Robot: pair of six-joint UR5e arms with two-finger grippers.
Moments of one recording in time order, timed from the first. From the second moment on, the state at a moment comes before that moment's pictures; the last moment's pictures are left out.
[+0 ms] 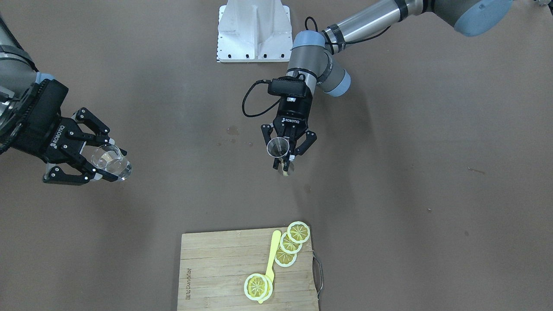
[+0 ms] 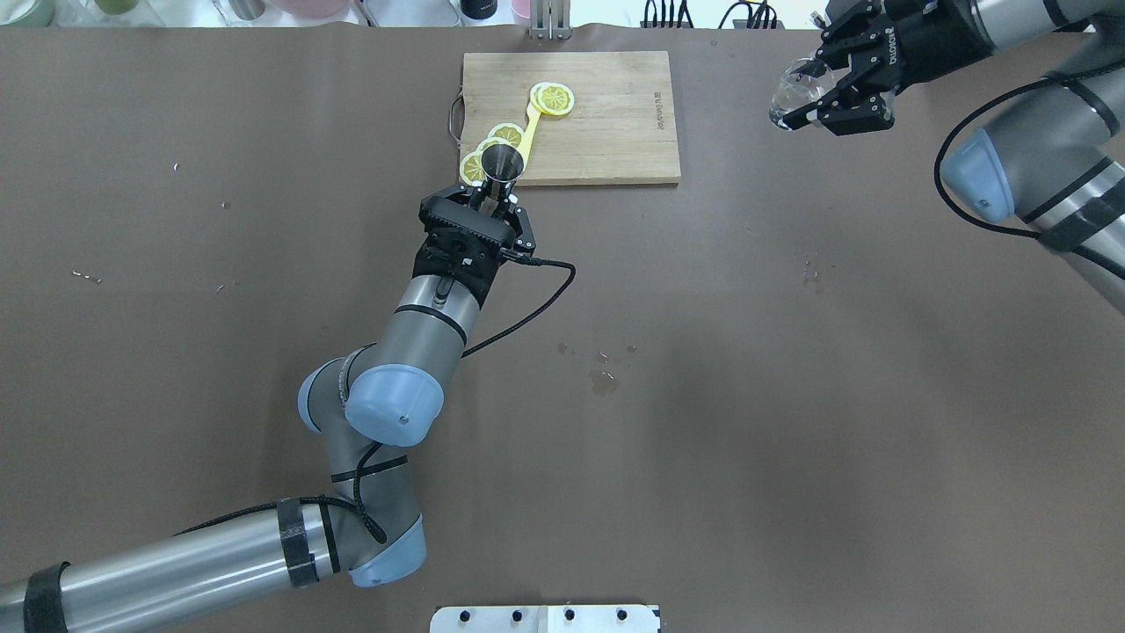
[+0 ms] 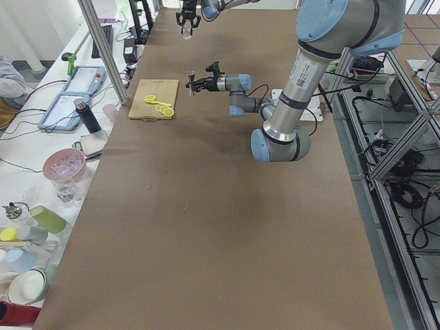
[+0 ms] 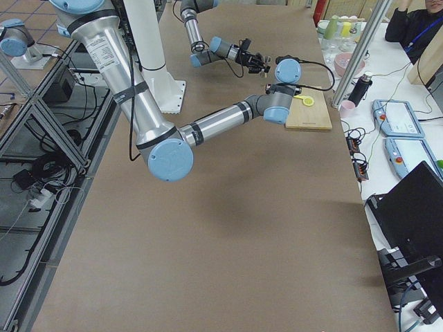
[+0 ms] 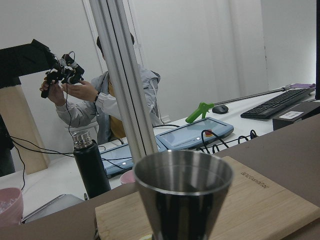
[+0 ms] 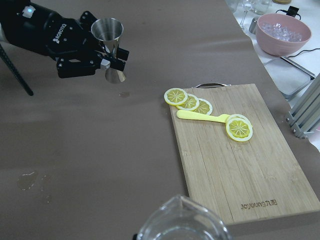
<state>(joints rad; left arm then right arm) -0.37 -2.25 -1.34 -2.71 -0.73 -0.53 1.12 -1.08 1.52 -0.69 2.53 -0.16</state>
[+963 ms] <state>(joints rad) -0.35 -2.25 -1.34 -2.71 -0.72 -0.53 1.01 -1.04 1.74 -1.10 2.37 -0.17</state>
